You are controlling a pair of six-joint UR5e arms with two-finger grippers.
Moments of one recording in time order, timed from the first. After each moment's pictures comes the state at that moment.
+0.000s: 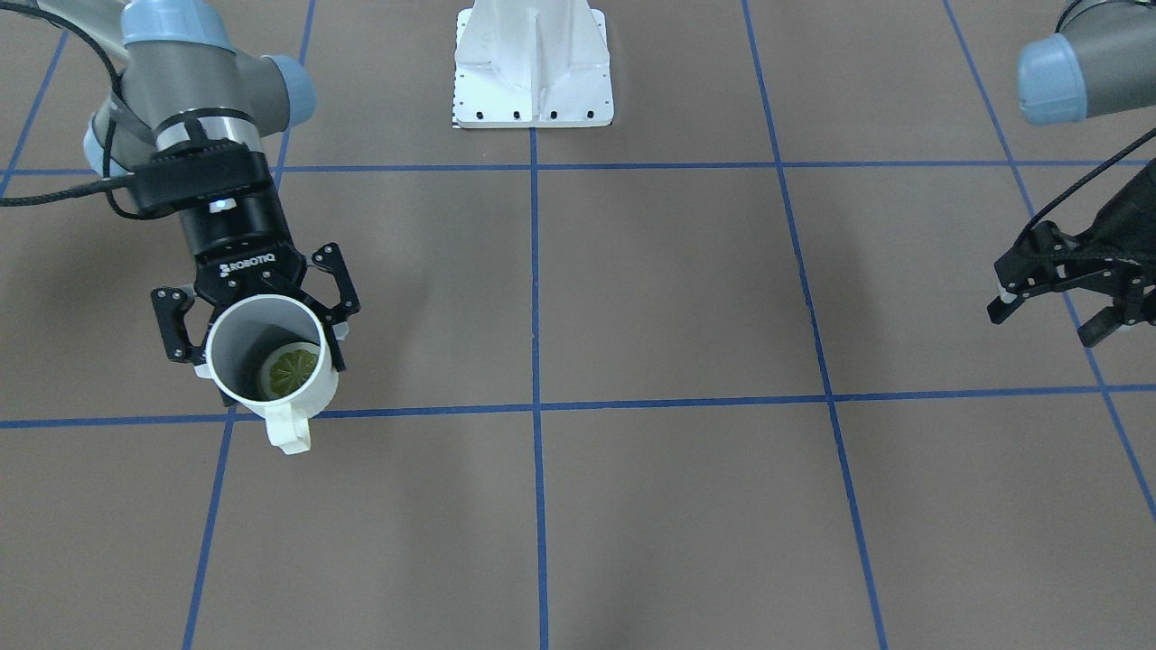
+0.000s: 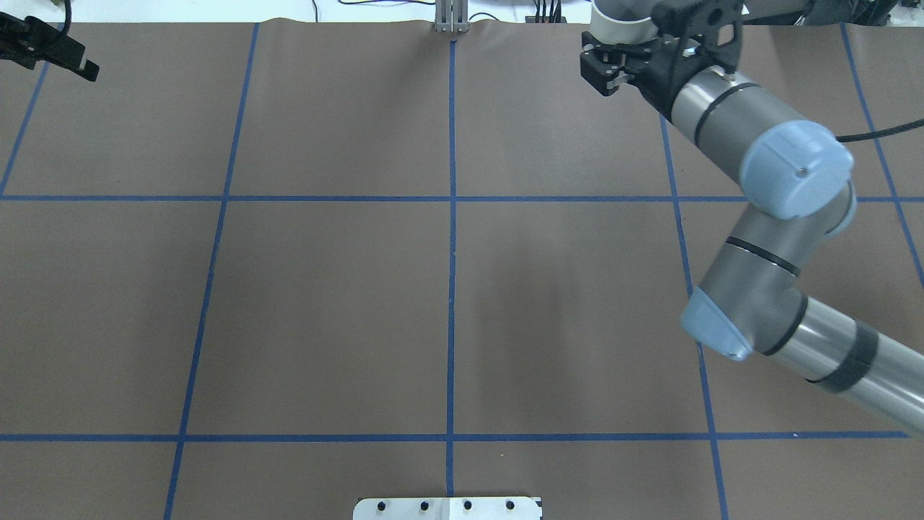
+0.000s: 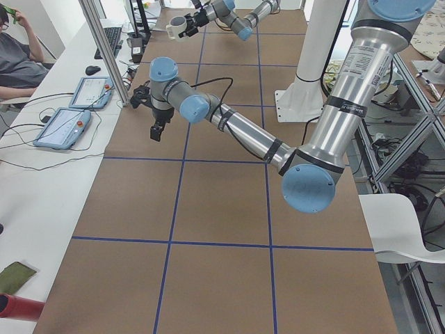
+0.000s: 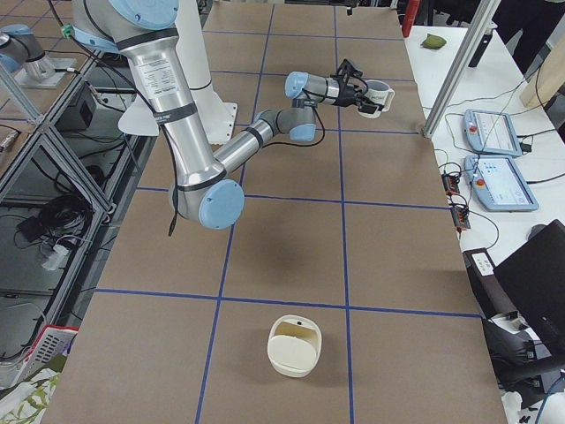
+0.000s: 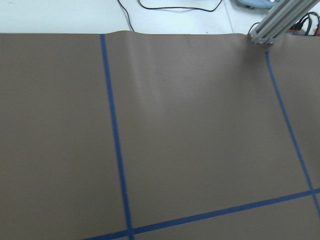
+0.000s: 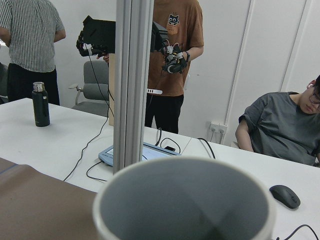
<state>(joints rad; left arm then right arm) -1.27 -1.92 -1.76 -1.70 -2.31 -0.40 0.74 -1.21 1.77 -0.63 1.21 0.67</state>
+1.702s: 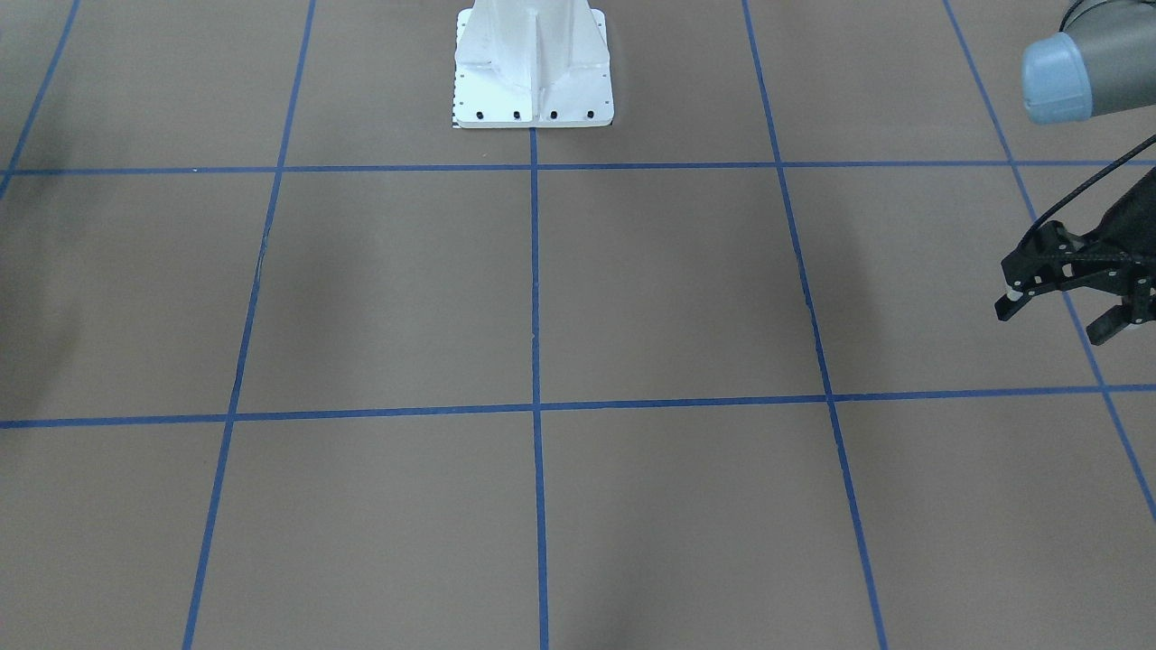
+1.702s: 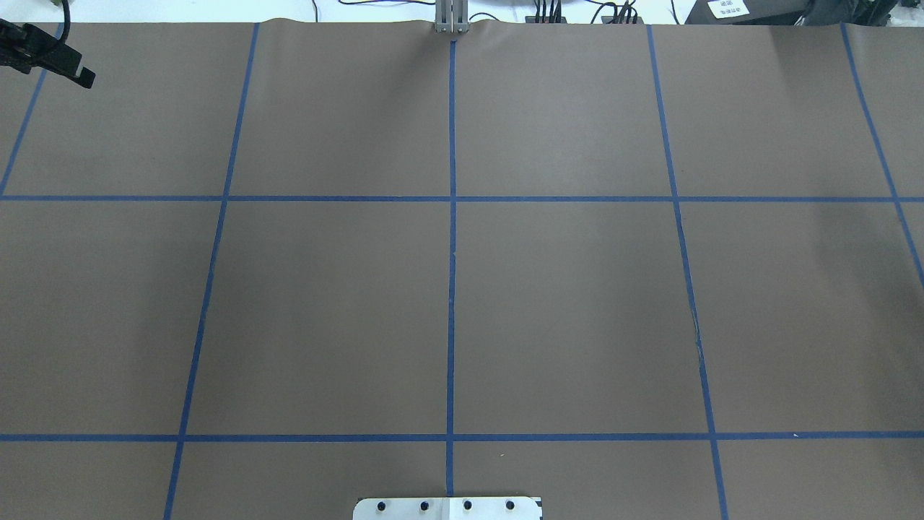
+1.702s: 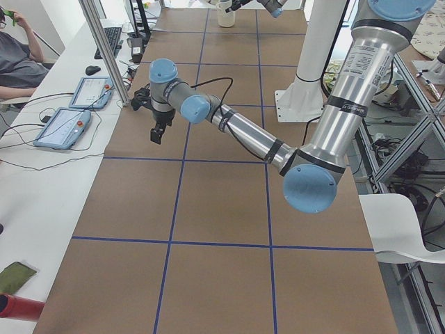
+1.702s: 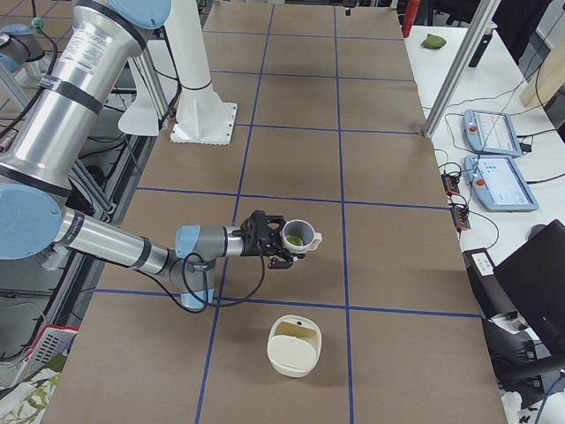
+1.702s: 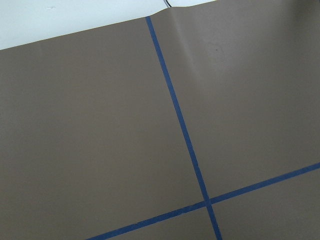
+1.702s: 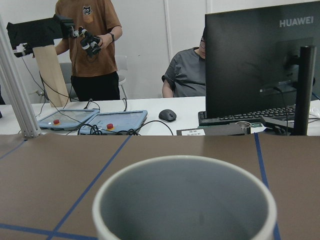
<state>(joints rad) -1.27 -1.92 -1.76 -1.68 -2.30 -0.37 0.79 -2.05 1.47 0.50 1.24 0.96</state>
